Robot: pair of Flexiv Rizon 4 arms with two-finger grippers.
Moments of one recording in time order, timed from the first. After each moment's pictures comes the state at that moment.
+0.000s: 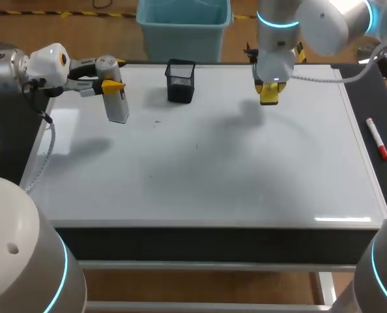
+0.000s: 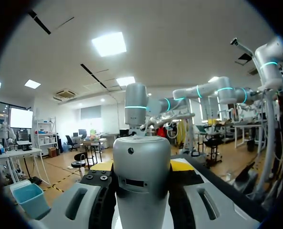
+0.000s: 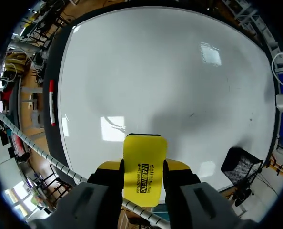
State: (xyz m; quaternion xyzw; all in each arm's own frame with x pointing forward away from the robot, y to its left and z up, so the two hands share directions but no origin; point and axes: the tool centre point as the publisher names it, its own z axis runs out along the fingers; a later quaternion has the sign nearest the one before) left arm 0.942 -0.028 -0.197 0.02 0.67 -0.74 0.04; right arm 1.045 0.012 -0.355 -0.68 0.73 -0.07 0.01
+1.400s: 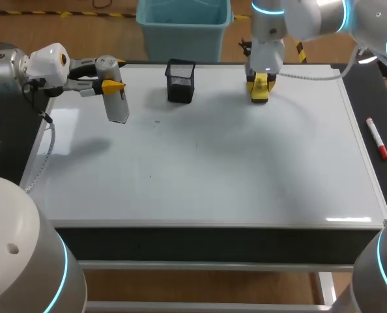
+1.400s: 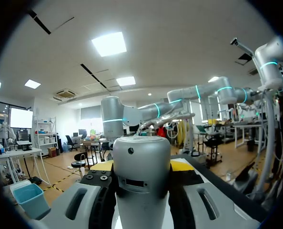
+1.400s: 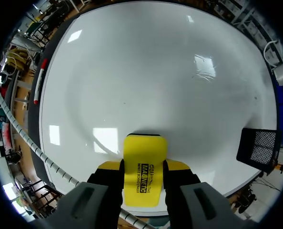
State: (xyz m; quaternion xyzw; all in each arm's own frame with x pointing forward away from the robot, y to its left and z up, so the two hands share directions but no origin) left arm 0.942 -0.028 -0.197 0.02 0.67 -0.74 0.04; right arm 1.111 0.019 -0.414 -0.69 0.72 0.00 -0.03
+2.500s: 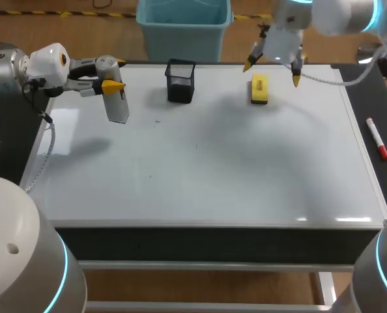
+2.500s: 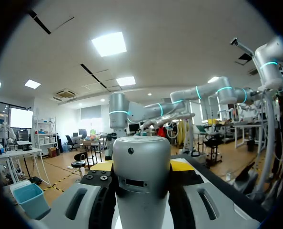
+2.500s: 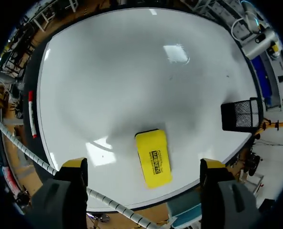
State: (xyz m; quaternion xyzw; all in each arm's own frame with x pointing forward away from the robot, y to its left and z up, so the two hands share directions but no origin) left arm 0.942 -0.028 -0.197 0.02 0.67 -0.74 0.04; right arm 1.102 -0.005 -0.363 -0.56 0.82 0.06 0.04
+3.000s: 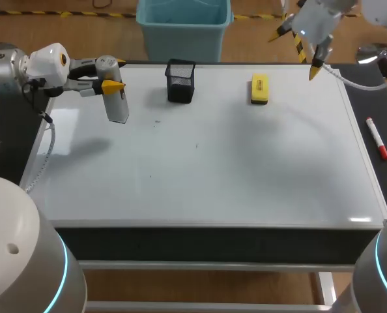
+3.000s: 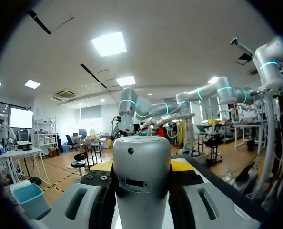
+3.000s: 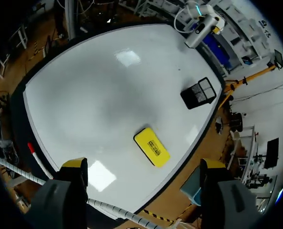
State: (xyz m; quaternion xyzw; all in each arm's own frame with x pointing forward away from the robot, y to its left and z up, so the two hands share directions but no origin) left arm 0.942 -0.028 -0.197 0.02 0.67 -0.74 0.04; right arm 1.080 -0.035 -0.283 -0.37 0.91 0.17 0.11
